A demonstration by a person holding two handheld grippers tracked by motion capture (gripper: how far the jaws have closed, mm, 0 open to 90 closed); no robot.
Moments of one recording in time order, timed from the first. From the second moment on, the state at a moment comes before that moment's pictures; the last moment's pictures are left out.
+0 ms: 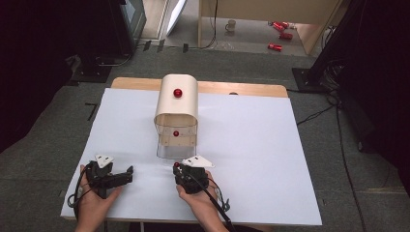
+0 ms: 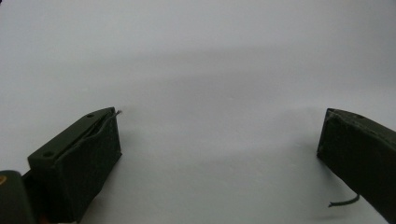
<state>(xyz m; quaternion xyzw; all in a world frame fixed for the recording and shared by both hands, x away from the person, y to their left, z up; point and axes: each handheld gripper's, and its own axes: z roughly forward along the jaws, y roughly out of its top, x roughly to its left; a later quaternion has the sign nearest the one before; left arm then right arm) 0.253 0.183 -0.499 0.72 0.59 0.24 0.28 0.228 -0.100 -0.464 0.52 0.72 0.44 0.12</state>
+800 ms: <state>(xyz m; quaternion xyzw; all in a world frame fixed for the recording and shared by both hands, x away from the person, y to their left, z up) 0.253 0.183 -0.499 0.72 0.59 0.24 0.28 0.279 -0.099 -0.463 0.53 0.71 0.44 0.14</state>
